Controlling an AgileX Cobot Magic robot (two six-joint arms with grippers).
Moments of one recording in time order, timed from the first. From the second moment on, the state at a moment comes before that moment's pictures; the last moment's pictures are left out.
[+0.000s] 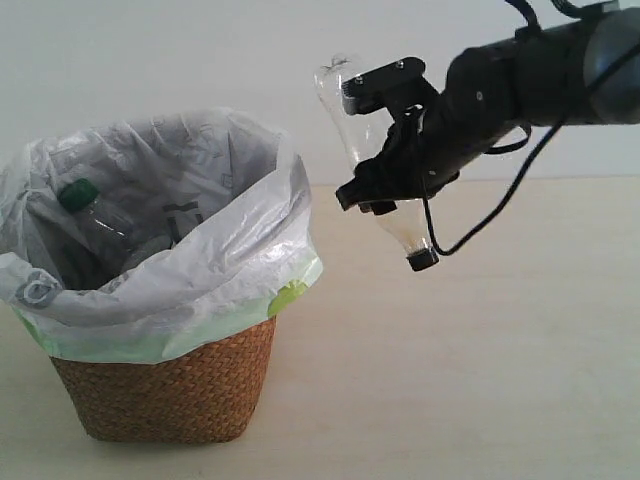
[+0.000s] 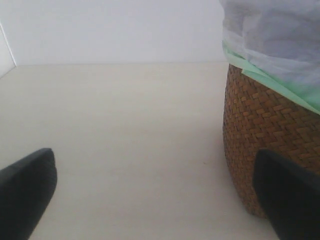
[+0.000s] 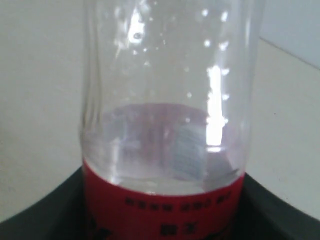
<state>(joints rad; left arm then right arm) 0.07 0.00 0.00 -0.02 0.31 0.06 0.47 1.89 -1.42 -0.06 0.42 -0.08</state>
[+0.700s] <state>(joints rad) 0.07 0.00 0.00 -0.02 0.31 0.06 0.39 1.49 -1.03 -0.04 0.01 0.07</state>
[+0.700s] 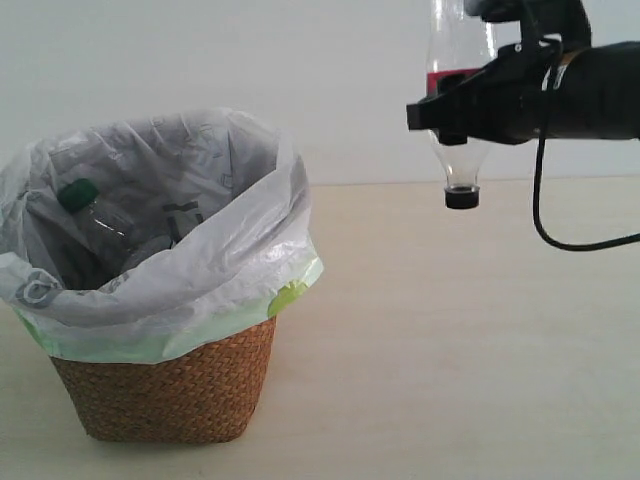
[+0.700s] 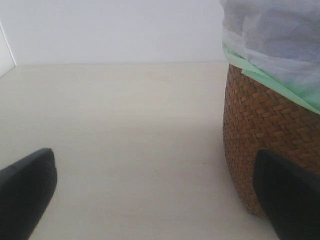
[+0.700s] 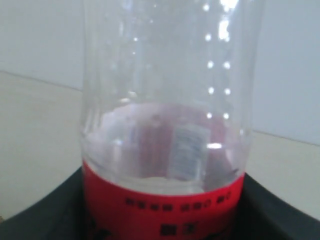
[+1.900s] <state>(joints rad) 0.07 0.00 0.00 -0.02 0.31 0.06 0.51 1.41 -1.32 0.35 0.41 -0.21</state>
